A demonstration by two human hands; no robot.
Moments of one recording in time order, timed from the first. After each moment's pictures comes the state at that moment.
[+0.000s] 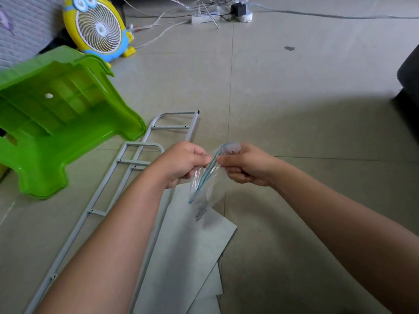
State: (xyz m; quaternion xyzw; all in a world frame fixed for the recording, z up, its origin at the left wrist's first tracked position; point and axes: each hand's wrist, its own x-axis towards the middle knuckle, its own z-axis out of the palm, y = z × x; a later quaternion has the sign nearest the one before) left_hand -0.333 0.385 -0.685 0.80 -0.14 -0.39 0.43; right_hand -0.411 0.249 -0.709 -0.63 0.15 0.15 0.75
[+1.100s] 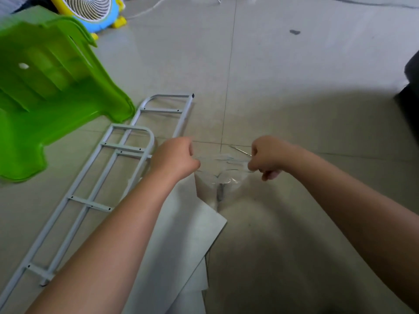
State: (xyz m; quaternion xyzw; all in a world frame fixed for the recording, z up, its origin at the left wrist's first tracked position) left_hand -0.330 0.373 -0.731 0.95 -0.23 -0.16 0.13; right_hand -0.408 0.210 -0.718 -0.86 0.28 0.29 0.31
